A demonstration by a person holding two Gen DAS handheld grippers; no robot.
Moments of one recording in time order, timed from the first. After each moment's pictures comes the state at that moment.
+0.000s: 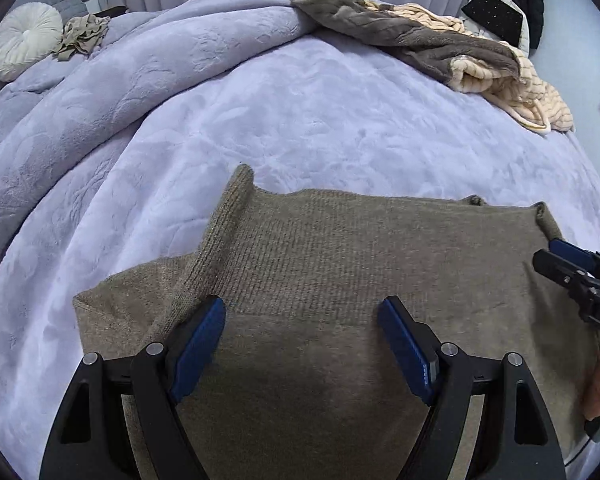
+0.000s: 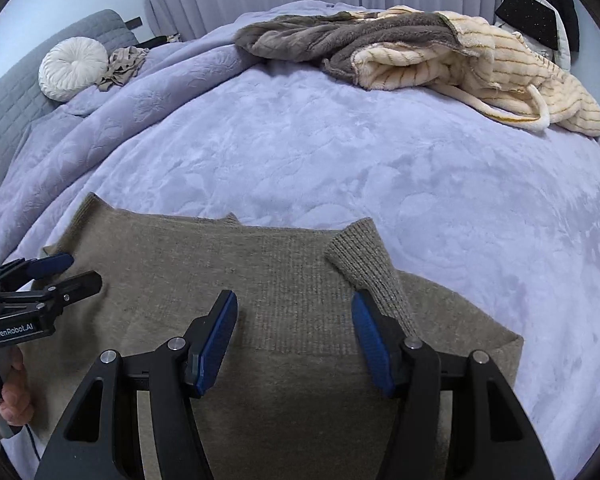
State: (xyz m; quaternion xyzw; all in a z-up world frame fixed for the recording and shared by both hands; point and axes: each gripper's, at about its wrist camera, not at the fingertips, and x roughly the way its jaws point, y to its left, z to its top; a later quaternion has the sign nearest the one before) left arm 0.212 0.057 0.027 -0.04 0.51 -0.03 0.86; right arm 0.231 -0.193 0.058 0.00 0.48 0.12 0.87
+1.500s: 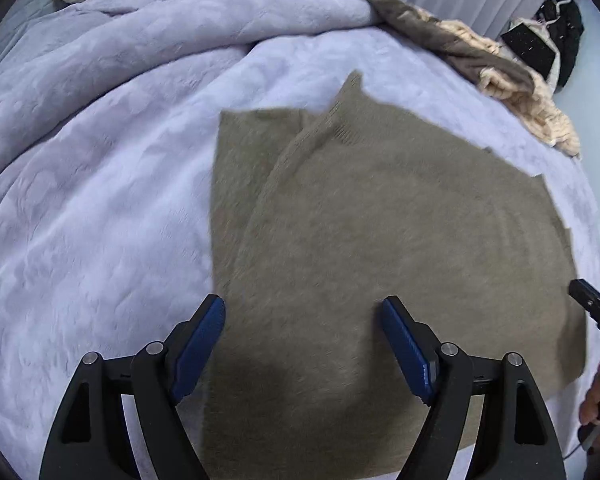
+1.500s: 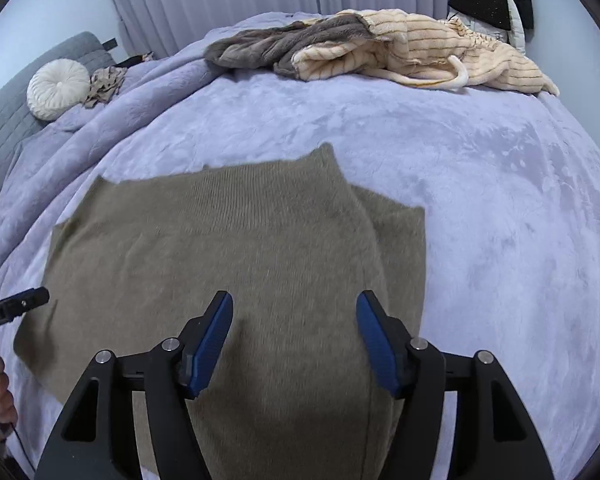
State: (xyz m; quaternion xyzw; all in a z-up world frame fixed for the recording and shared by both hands) left arm 0.089 0.118 0.022 -0.11 0.54 0.03 0.83; right arm 0.125 -0.238 0.074 0.03 0.48 0.07 0.88
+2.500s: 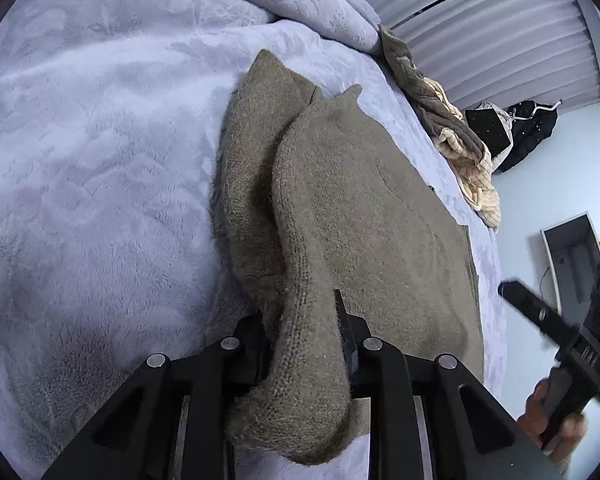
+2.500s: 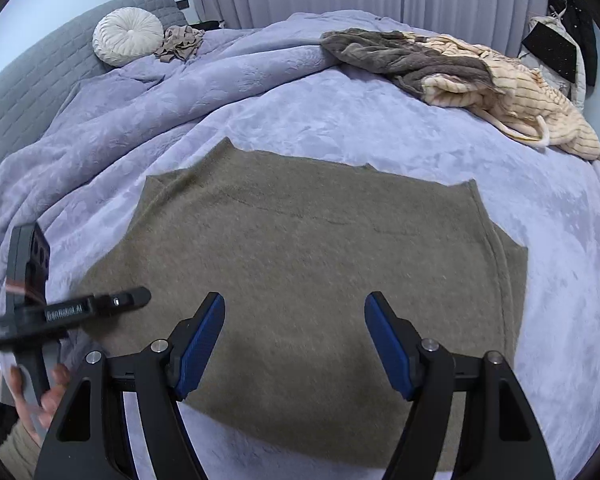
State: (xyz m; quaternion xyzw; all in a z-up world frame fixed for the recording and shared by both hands) left arm 0.049 0.142 -0.001 -0.34 0.47 -0.08 0.81; right arm 0.105 -0.102 0.121 -0.04 0.48 0.17 0.86
